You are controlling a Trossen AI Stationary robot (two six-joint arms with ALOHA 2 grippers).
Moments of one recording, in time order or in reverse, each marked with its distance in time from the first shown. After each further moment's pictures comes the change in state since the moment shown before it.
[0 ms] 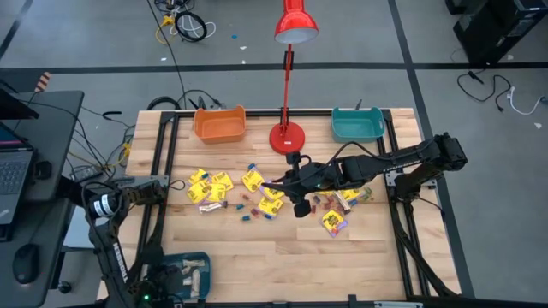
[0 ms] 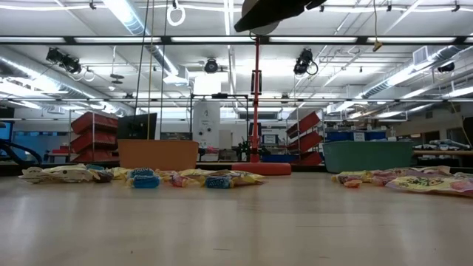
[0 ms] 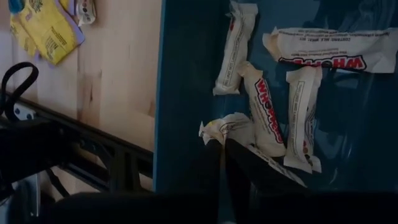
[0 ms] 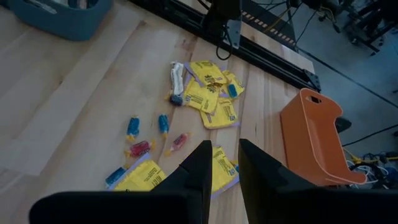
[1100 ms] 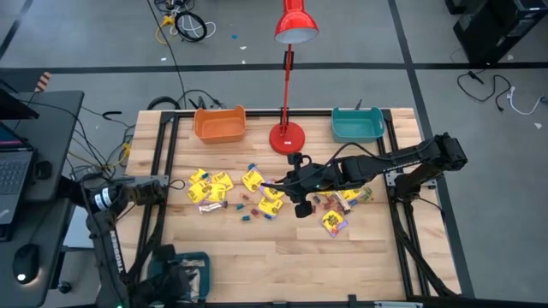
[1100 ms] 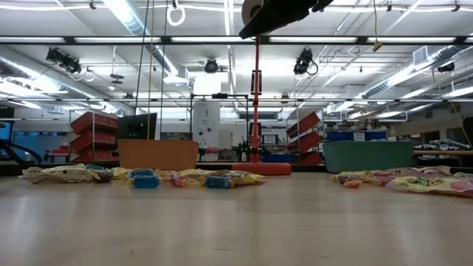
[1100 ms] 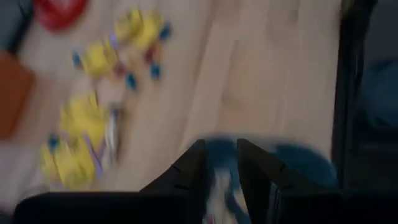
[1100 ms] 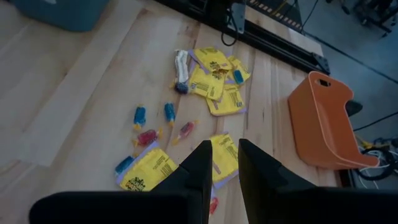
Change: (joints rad) left arm 0.060 -0.057 0.182 -0.059 -0.546 0.074; right arm -0.002 0.000 0.000 -0.053 -0.001 0.054
